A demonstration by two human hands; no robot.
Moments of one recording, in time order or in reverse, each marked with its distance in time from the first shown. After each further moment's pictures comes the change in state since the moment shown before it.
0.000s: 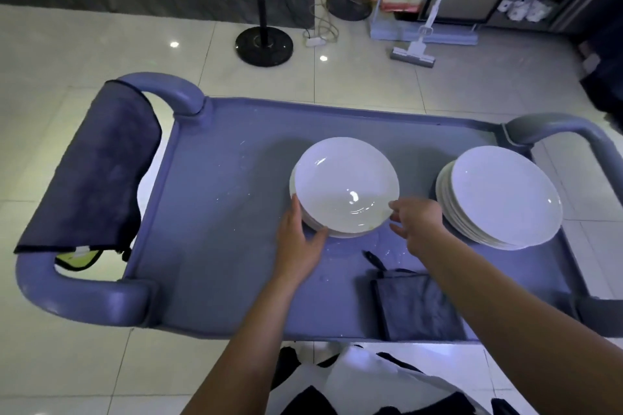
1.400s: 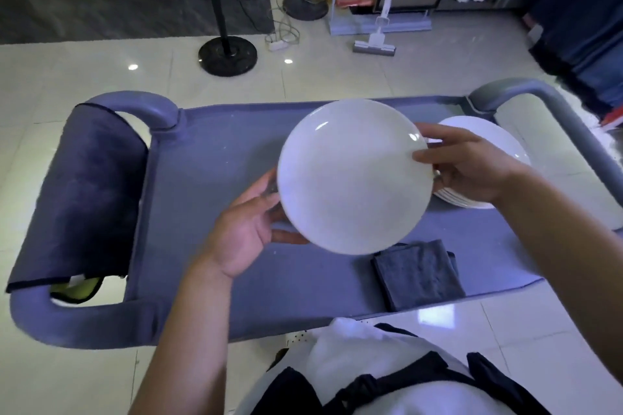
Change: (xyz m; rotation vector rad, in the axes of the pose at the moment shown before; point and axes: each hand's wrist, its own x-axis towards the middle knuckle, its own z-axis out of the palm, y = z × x) left_hand -0.011 0.066 -0.107 -0.712 -0.621 -0.006; right_hand -0.065 -0.065 -0.083 -0.007 -0.643 -0.393
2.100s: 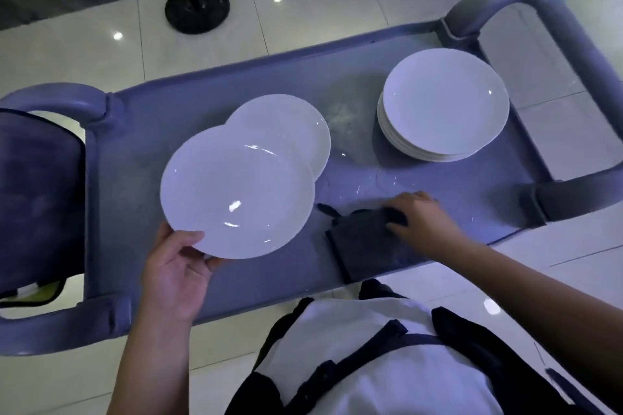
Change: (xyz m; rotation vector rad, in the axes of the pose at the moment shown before) left_hand -0.023 -0.038 0.062 -0.060 0.681 -0.032; right_hand -0.040 0.185 -0.059 -1.151 0.141 0.160
